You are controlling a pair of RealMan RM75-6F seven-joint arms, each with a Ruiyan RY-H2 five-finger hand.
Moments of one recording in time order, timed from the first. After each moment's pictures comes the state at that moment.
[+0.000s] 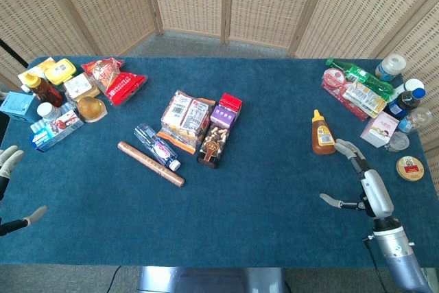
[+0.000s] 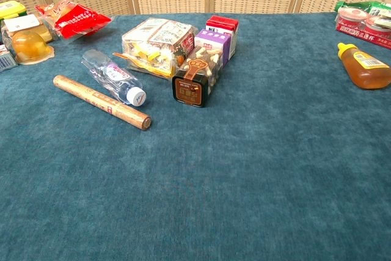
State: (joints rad) left arm 0.00 -0.90 -0.03 -1.96 1.64 1.64 -0.01; right arm 0.25 -1.26 0.07 -1.48 -1.62 1.49 0.72
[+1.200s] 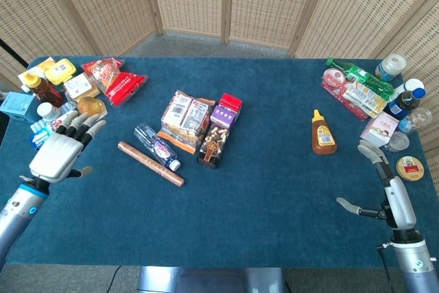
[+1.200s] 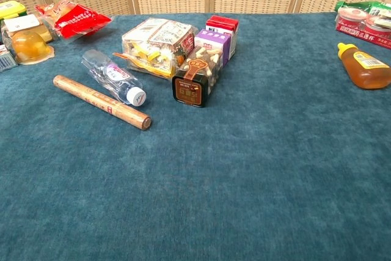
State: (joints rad) left arm -0.44 -1.07 -0.15 -1.60 1.55 1.12 0.17; right arm 0.18 -1.18 0.07 -1.56 -1.64 1.61 0.74
